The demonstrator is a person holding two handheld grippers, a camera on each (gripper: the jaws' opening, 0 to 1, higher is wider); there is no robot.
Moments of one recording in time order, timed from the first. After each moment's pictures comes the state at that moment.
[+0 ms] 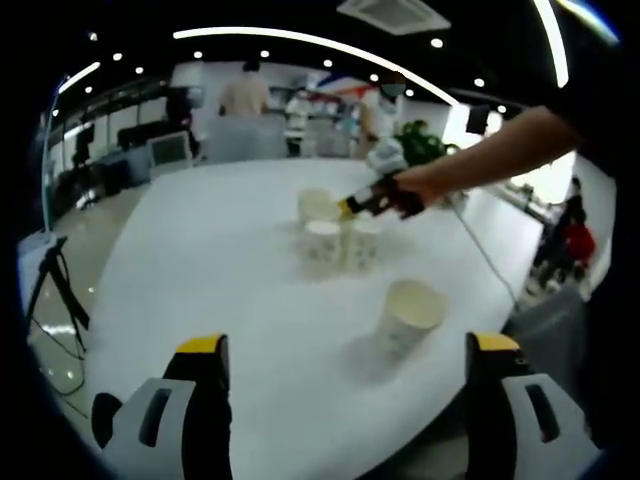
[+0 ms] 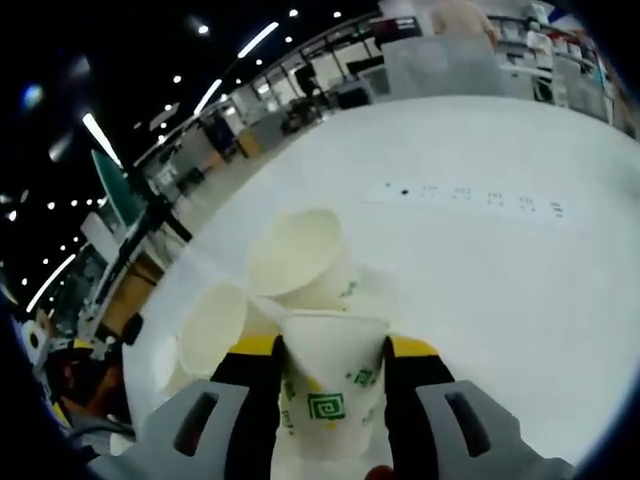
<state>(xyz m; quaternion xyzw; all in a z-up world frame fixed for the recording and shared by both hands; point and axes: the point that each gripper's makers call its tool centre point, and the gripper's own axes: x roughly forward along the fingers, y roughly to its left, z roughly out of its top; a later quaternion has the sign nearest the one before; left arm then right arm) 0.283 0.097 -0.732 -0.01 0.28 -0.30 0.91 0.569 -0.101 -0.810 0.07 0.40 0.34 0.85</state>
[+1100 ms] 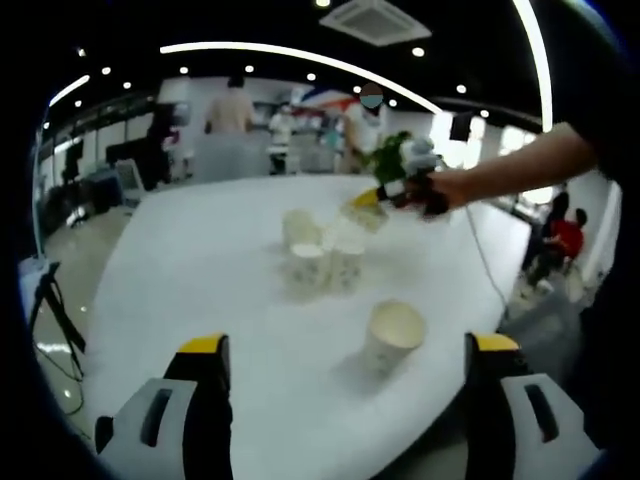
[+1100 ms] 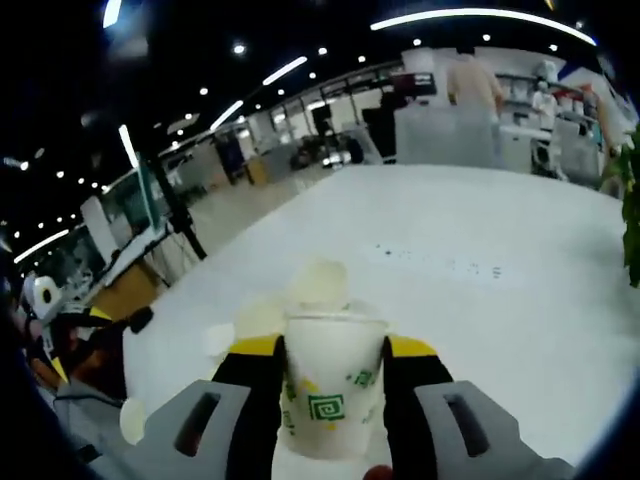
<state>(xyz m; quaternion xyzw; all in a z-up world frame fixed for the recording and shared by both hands) 0.283 0.084 -0.713 0.00 0.25 -0.34 0.91 0.527 -0.153 -0.723 0.03 0.29 0.34 0.89</state>
